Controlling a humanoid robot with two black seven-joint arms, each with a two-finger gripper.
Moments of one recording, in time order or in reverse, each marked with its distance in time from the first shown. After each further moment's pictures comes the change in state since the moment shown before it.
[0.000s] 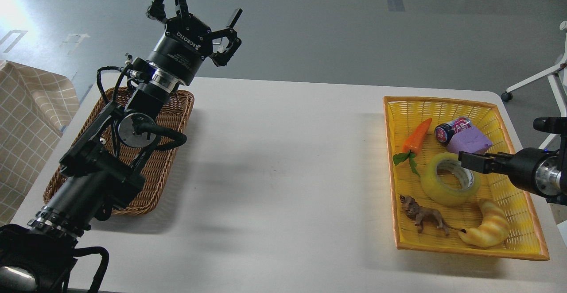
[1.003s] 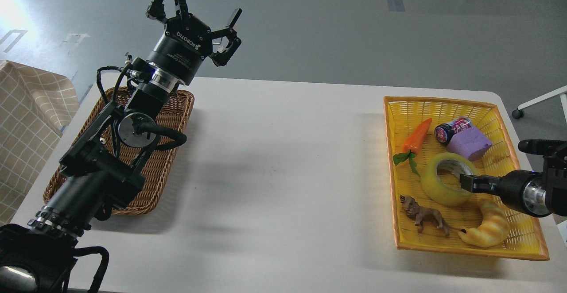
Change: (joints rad) left arm 0.000 -0.001 0.000 0.002 -0.001 0.000 0.000; right arm -0.016 0.062 -0.065 -0.085 -0.010 0.000 -0.032
